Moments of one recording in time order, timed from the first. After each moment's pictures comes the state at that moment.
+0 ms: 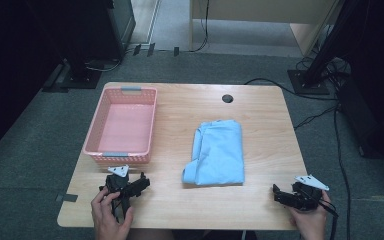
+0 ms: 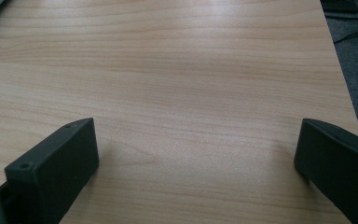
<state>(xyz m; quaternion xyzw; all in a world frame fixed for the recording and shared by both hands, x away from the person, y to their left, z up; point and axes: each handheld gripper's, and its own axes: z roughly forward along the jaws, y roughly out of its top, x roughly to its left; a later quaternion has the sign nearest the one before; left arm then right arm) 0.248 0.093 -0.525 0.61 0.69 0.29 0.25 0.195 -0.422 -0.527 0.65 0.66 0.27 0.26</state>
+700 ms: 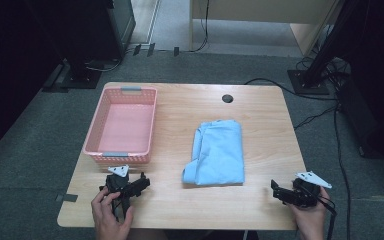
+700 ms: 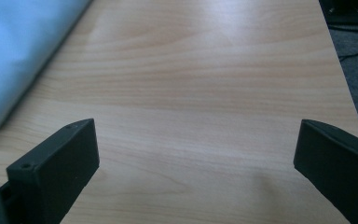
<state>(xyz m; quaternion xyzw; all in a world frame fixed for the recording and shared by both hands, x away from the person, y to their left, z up) 0.249 0.093 -0.525 0.61 0.69 0.29 0.25 0.199 -0.415 -0.509 0.64 0.65 0.32 0.25</state>
